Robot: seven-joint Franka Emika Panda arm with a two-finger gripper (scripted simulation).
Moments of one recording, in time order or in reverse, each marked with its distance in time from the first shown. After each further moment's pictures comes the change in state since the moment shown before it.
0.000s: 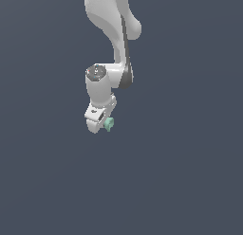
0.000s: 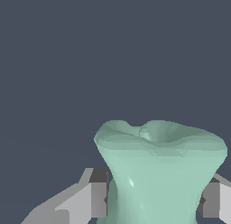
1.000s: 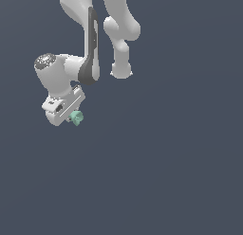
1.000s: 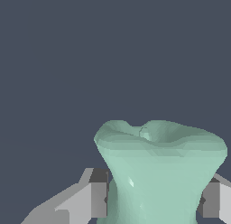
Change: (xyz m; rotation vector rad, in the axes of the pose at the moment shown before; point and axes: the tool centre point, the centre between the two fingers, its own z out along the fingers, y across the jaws) arm -0.151 0.055 -0.032 0.000 0.000 0.000
